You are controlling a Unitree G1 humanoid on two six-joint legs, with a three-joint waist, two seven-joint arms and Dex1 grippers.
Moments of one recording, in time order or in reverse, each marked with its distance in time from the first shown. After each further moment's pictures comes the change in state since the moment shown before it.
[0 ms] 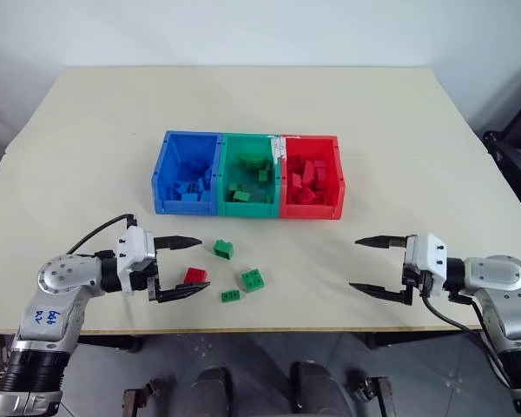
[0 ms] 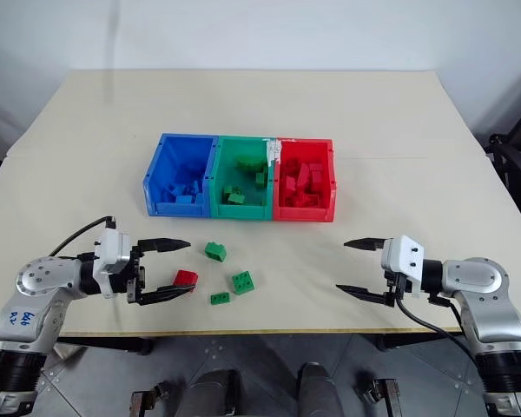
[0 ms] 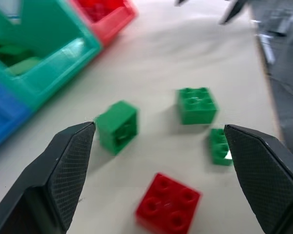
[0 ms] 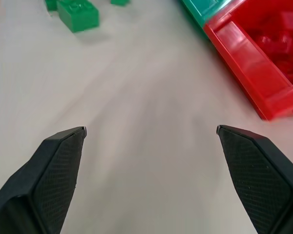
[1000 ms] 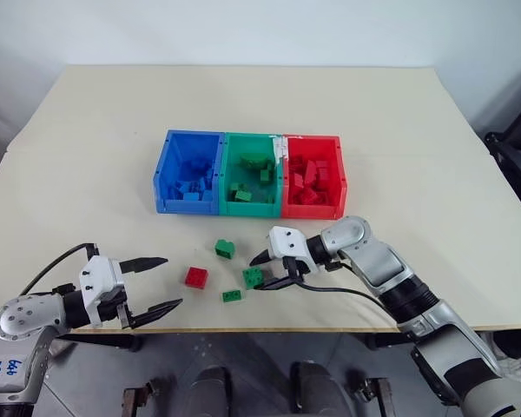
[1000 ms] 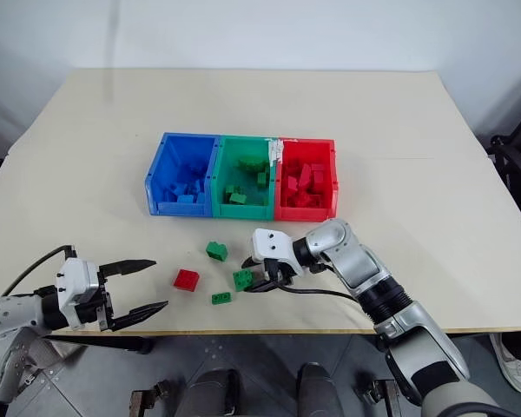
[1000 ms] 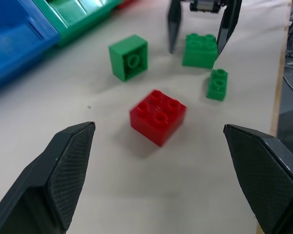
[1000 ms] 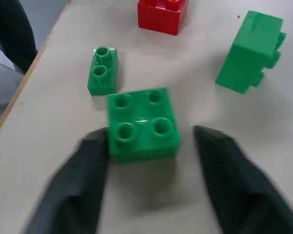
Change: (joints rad) left arm 0.298 0.023 0.180 -0.113 0.005 -0.053 0.111; right arm -0.512 0.355 0.553 0.153 -0.258 0.314 0.016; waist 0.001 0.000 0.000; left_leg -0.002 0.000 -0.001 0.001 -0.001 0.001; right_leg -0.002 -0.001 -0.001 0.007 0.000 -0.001
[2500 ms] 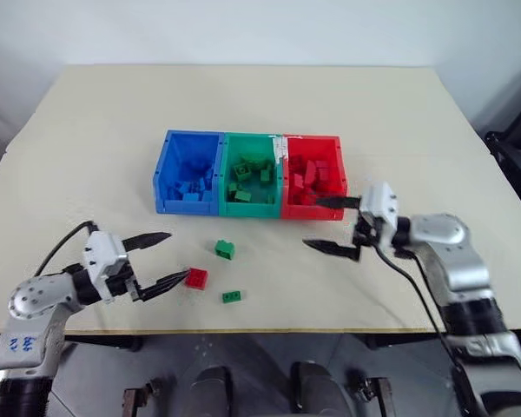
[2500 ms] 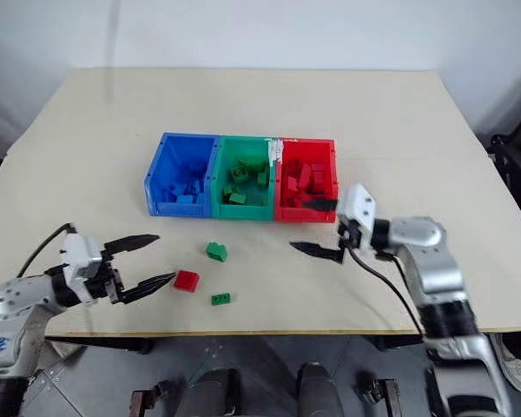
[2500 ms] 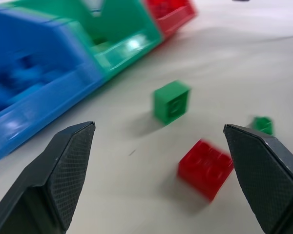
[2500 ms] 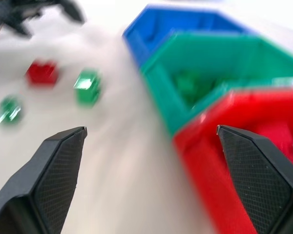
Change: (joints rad) left arm -0.180 -0.057 -0.066 0.072 -0.021 0.021 0.015; right arm 0.295 -0.212 -0.481 -0.148 0.253 -0.140 -0.060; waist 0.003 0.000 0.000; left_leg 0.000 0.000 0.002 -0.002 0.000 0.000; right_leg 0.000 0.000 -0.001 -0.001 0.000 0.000
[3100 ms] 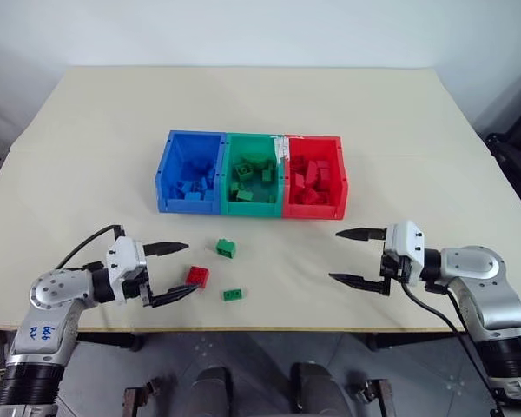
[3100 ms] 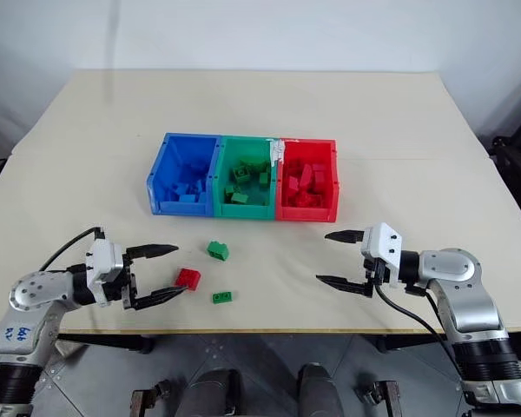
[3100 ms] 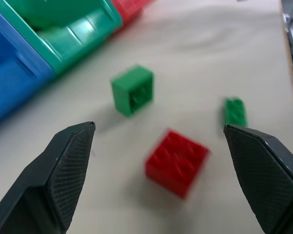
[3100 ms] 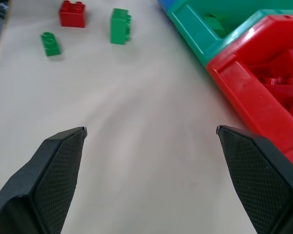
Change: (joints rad) left arm -0.026 0.045 -0.073 0.077 0.045 -0.065 -0.085; right arm 0.157 -0.067 -0.025 -0.056 0.010 -0.051 0.015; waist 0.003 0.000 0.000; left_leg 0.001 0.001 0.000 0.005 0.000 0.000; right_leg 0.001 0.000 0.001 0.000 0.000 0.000
